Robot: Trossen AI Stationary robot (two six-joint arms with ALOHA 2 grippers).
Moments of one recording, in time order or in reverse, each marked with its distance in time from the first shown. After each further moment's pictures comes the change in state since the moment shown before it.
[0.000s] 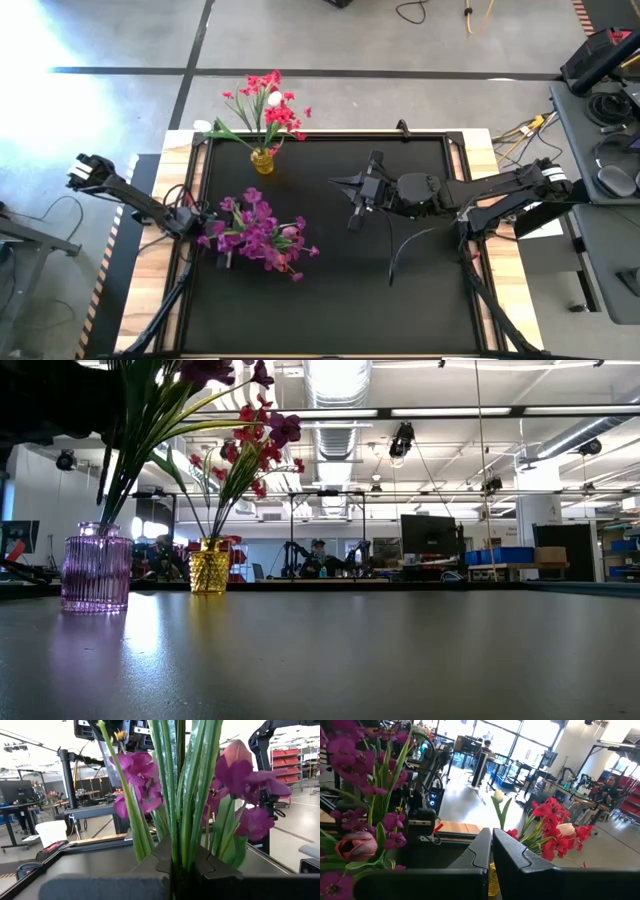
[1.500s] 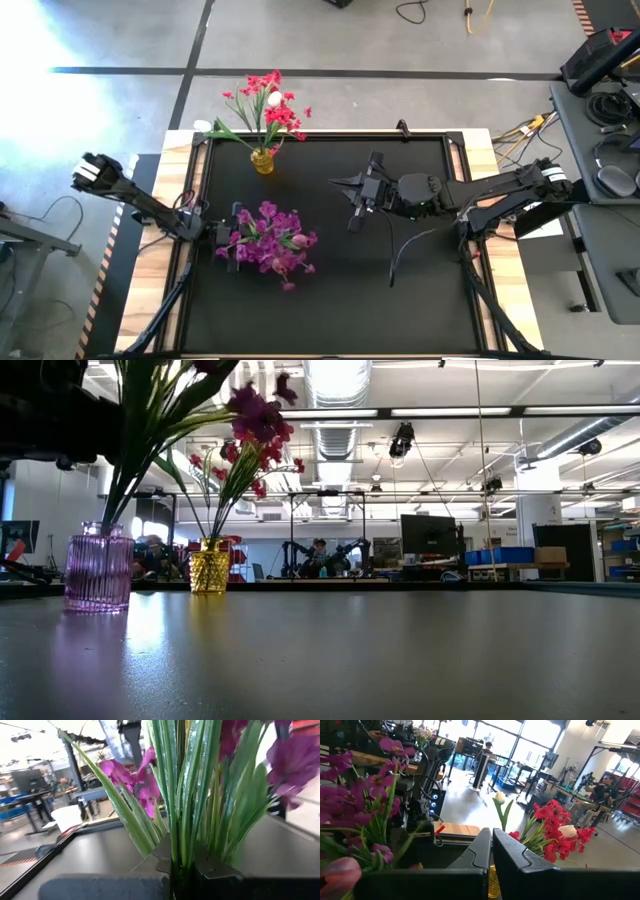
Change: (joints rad) left arm -0.025 0.208 -0.002 0.085 -0.085 0.049; right arm 0.007 0.000 0.001 0.007 -0.002 0.000
